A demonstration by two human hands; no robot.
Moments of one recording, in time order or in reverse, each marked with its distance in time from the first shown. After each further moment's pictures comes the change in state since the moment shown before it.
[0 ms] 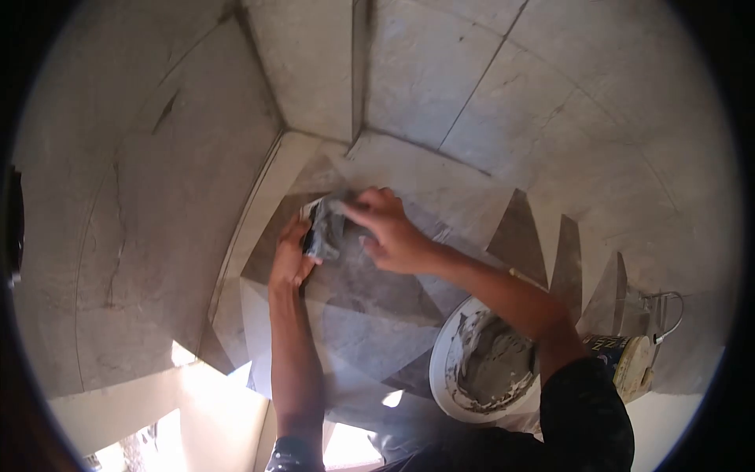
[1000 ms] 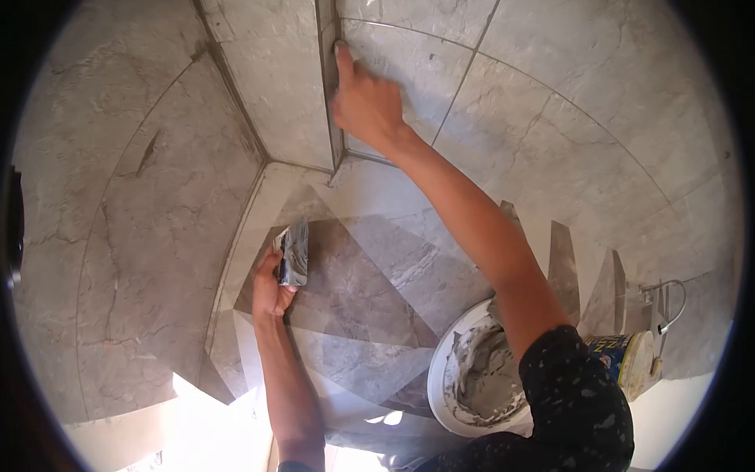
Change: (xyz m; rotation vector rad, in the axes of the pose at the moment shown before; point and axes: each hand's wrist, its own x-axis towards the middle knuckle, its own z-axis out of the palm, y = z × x) left_hand -0.004 0.012 -0.006 -0.138 0.129 0.000; right_hand 0.155 0.050 -0.085 -0.840 0.555 0.049
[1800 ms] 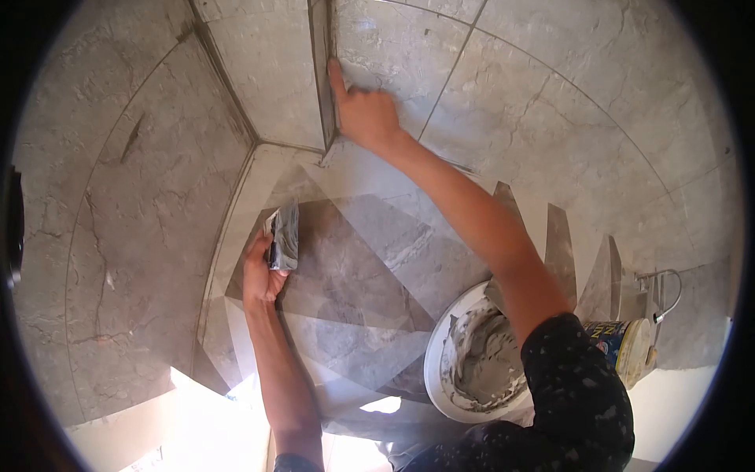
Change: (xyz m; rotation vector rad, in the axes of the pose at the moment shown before) left_hand 0.003 -0.002 -0.006 -0.014 -0.031 0.018; right_hand -0.044 0.012 0.025 -0.145 -0.203 -0.088
